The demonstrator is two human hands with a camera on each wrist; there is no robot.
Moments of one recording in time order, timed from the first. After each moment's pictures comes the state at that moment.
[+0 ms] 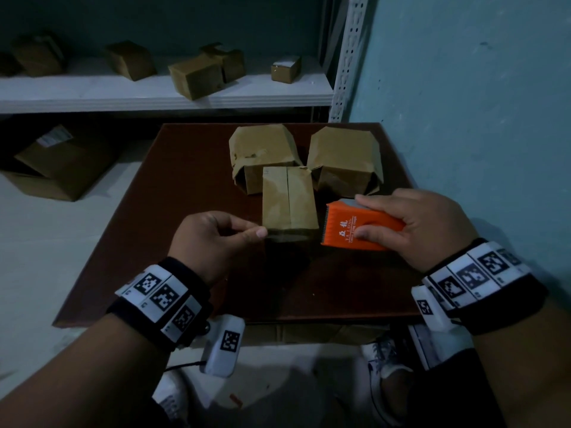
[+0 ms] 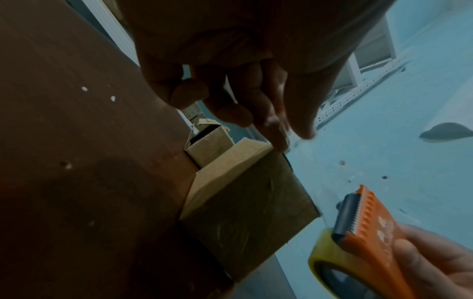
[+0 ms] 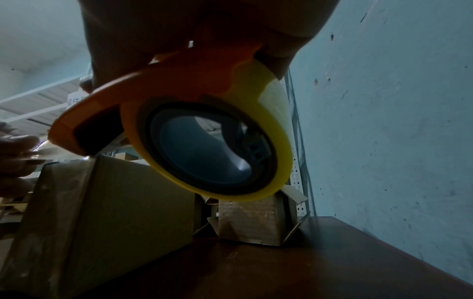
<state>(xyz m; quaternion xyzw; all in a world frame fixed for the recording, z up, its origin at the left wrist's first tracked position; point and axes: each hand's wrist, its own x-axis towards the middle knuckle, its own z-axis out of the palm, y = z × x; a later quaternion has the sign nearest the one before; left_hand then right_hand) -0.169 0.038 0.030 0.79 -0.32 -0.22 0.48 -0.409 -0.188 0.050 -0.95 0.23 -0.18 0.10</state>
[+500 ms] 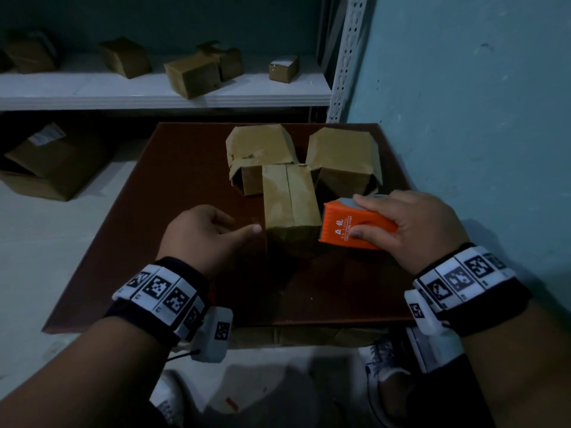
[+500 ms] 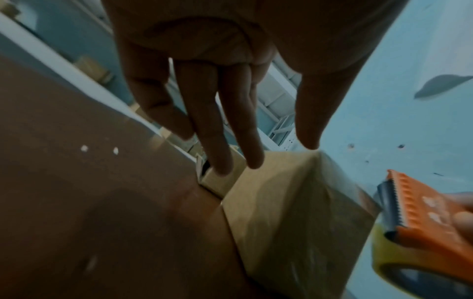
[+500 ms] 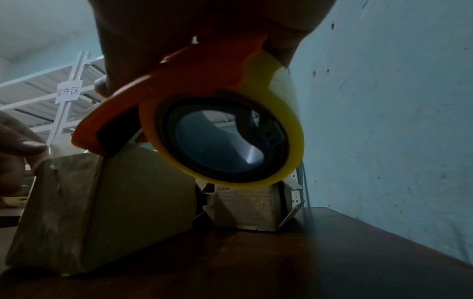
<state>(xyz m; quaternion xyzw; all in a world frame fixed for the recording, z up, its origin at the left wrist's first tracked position) -0.157 0.028 0.032 0.87 -0.28 -0.19 0.37 -0.401 -0.191 0.039 -0.95 0.25 -0.18 0.05</state>
